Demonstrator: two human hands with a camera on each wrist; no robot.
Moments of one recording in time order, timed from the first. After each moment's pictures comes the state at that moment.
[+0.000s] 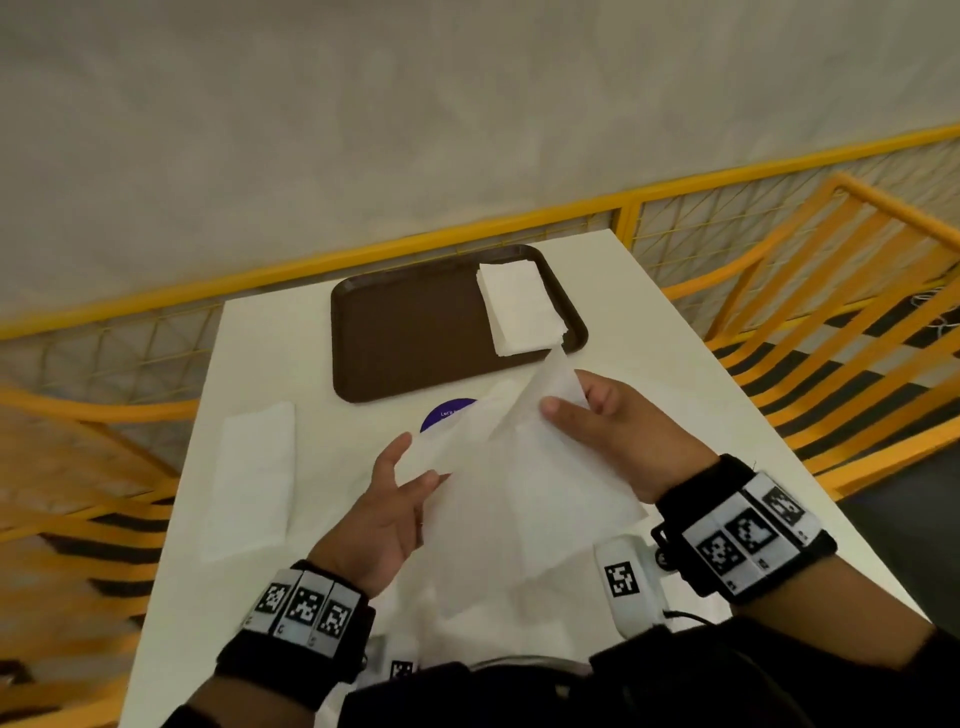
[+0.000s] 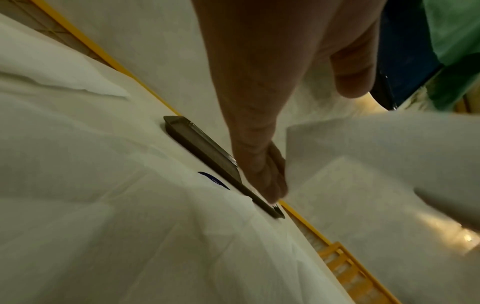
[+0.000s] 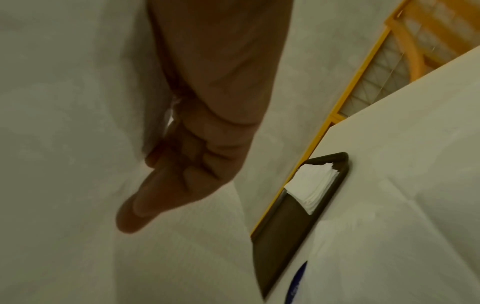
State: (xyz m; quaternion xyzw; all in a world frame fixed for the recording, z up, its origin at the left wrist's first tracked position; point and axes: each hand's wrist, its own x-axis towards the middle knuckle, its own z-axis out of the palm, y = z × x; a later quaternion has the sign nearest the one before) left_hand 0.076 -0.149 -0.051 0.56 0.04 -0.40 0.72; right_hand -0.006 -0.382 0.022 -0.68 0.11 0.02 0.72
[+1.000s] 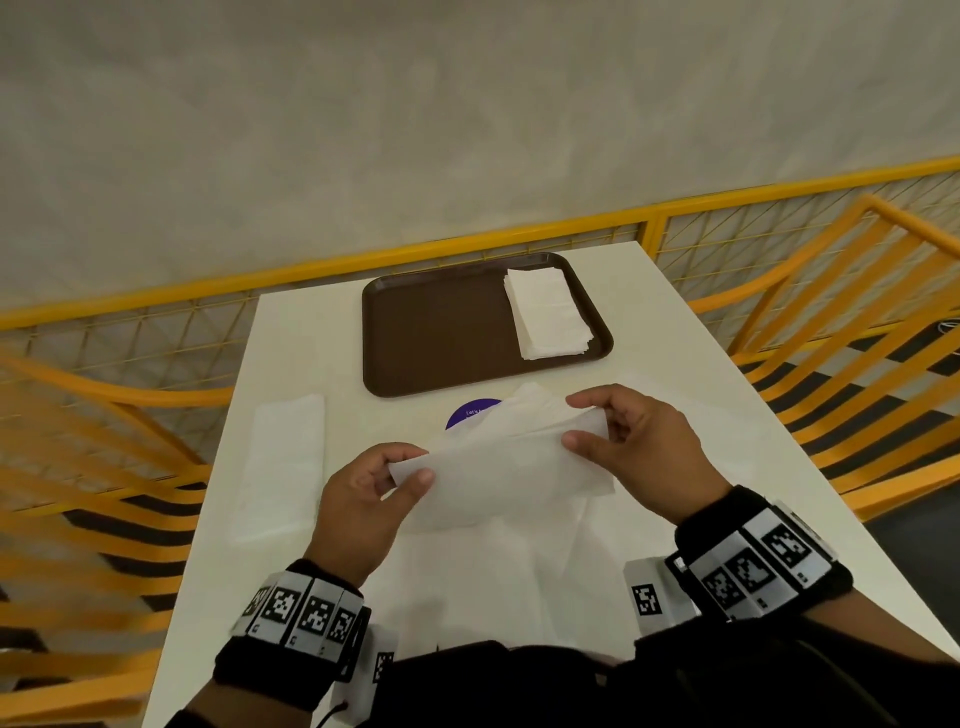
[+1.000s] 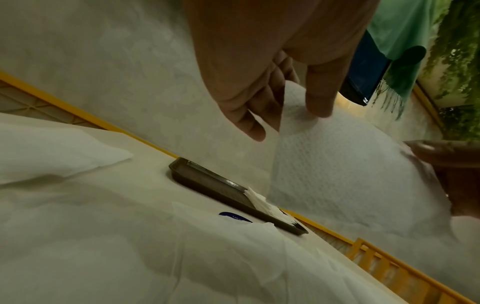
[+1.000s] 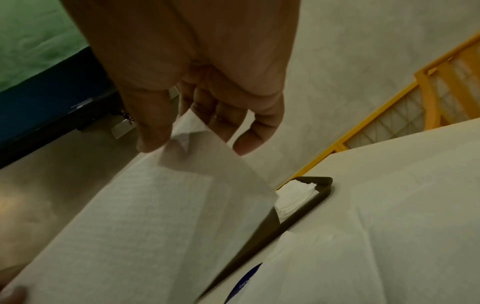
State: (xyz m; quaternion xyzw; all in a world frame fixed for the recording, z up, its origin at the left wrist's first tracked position) left_hand 0.074 -0.112 -0.043 0.77 -0.11 -0.09 0.63; right_hand -0.011 -0.372 -0.002 -0.87 0.14 -0.13 0.45
